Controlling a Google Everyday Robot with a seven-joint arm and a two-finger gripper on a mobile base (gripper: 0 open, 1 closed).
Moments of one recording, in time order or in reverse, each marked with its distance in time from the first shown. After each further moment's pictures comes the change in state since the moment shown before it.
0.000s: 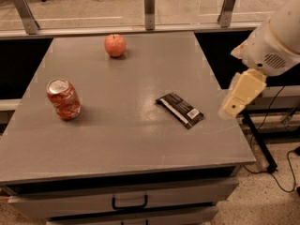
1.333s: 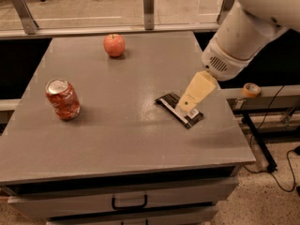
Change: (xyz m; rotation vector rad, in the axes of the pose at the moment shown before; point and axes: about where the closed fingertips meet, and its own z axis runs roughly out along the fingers) arm -0.037 0.006 0.053 0.015 0.106 0.307
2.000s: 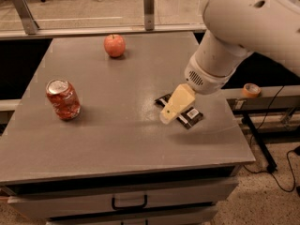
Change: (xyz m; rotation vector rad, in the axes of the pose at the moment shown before) arm -0.004 0.021 0.038 0.030 0.064 0.190
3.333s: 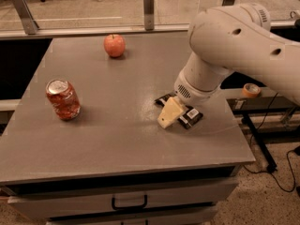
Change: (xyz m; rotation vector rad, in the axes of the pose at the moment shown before) arm -0.003 0.011 0.043 -0.018 -0.014 0.017
